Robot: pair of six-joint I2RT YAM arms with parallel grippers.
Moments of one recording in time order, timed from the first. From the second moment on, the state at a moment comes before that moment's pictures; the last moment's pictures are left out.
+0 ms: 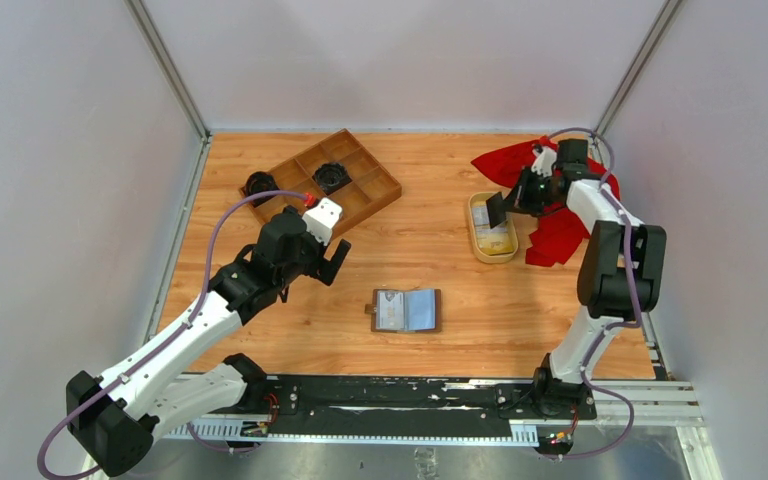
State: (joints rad) left arm -0.62 0.93 0.78 -0.39 -0.20 0.12; right arm -0.09 1.82 1.32 -0.45 -0.58 0.18
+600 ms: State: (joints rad) left arm -0.62 0.92 0.79 -0.37 -0.01 0.01; right arm -0.26 1.81 1.16 -0.19 -1.09 0.59
